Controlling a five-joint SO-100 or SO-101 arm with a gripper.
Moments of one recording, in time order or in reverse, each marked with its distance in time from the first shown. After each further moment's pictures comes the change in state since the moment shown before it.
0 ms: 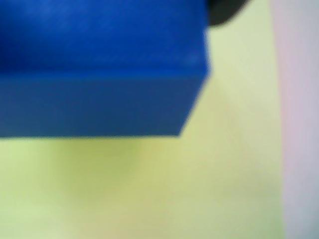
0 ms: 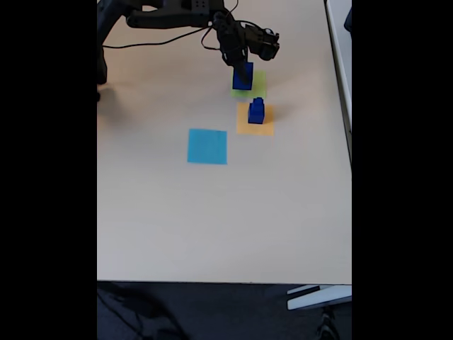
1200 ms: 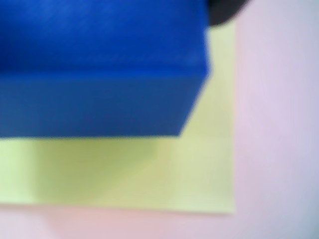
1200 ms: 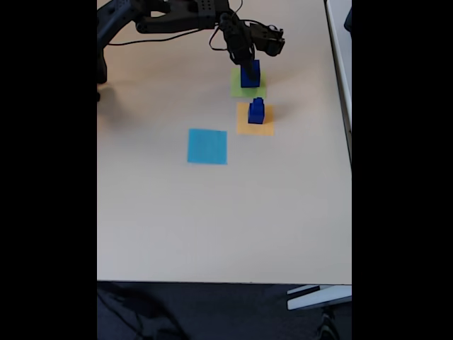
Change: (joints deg) arm -1.3 -8.9 -11.0 -0.3 -3.3
